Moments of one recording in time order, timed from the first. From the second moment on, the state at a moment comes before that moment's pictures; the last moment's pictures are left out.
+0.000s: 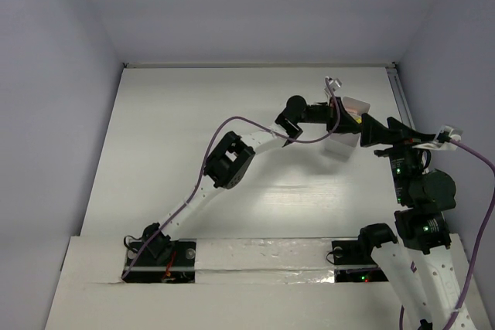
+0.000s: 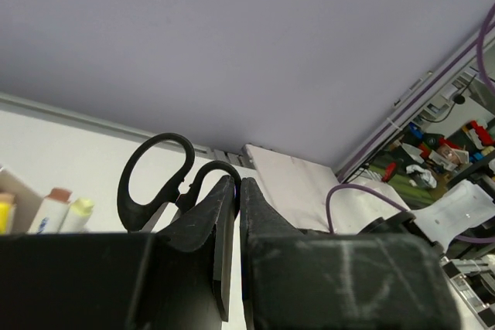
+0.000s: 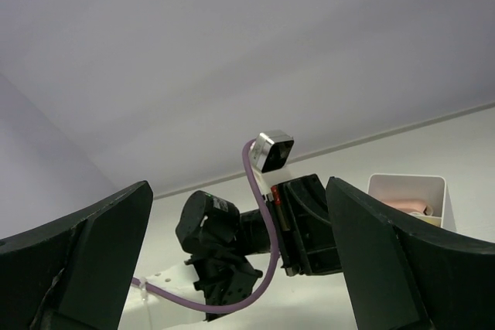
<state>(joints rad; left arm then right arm) -0.85 2.71 2.22 1.00 0.91 -1.02 0.21 0.35 0.67 0.00 0.12 0.47</state>
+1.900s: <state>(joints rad) -0.82 1.09 0.91 0.23 -0.06 -0.40 0.21 0.32 0.71 -0.05 0.11 0.47</state>
